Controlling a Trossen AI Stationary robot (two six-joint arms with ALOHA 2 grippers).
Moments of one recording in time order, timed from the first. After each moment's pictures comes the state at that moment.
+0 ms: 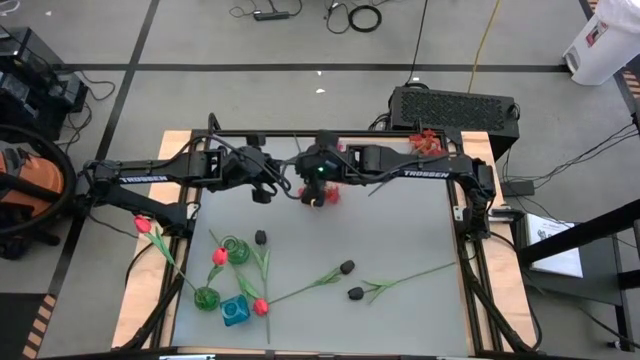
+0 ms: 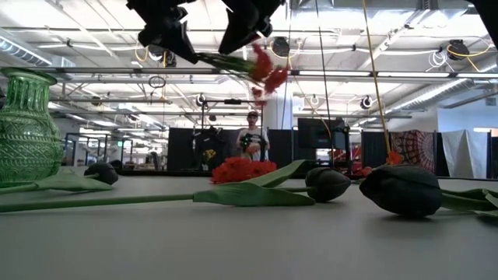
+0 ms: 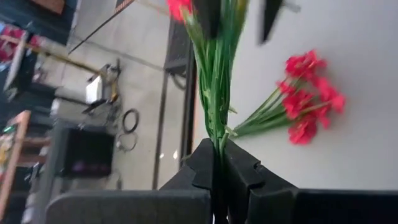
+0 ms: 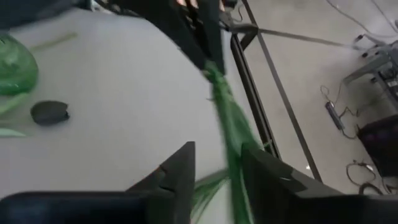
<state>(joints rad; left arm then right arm) 0.13 1.21 1.11 -0.63 -0.48 0.53 -0.07 1.92 1.90 -0.69 0.36 -0.13</state>
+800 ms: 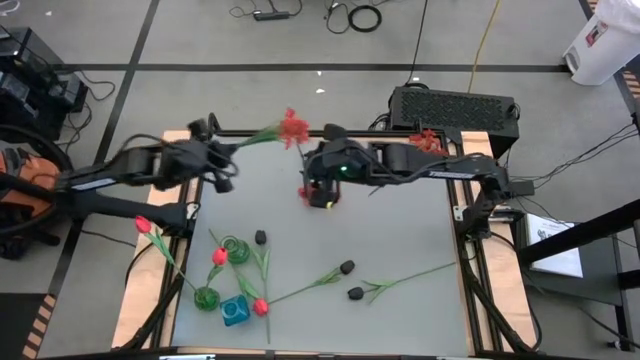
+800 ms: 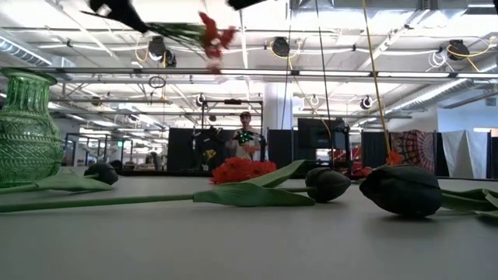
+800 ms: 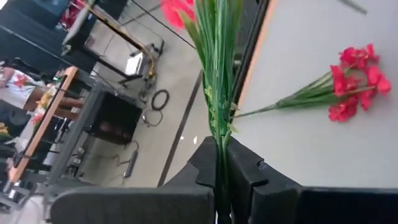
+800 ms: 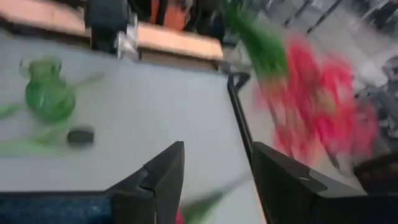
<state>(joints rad) 0.13 0.83 1.12 -0.89 -0.61 0.35 -0.01 1.79 1.95 -0.74 0.37 -0.18</state>
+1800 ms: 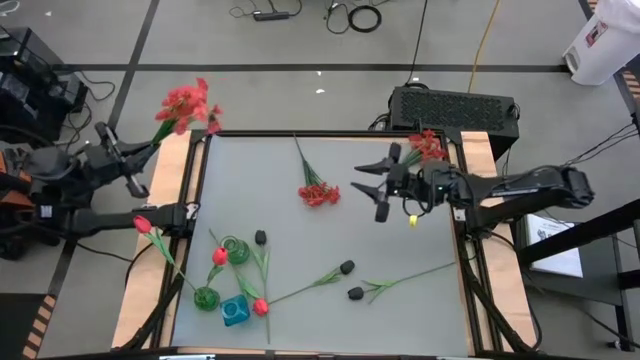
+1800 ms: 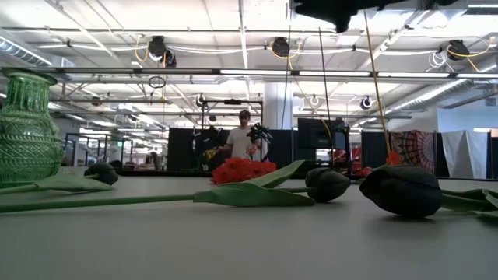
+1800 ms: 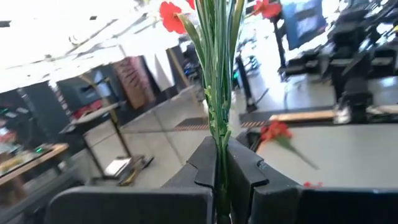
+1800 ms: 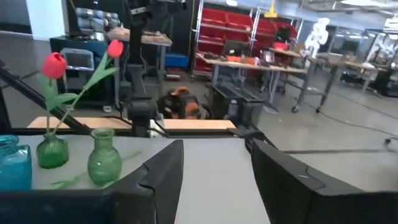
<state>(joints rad) 0.13 0.17 1.08 -0.84 -0.38 0.35 -0.01 1.10 0.77 0.31 0.23 -0.09</state>
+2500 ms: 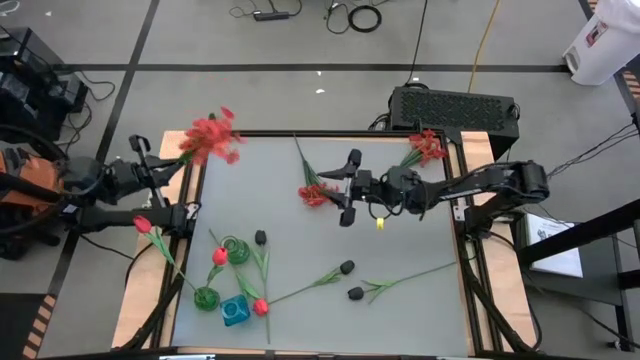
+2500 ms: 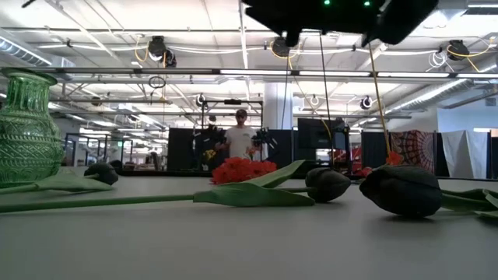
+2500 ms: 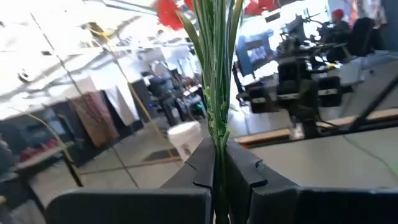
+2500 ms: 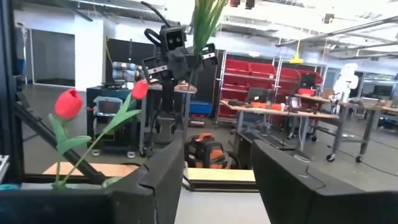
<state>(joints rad) 0.01 0.04 0.77 -0.57 -0.29 0.40 -0.05 1.54 0.84 0.91 0.05 -0.09</state>
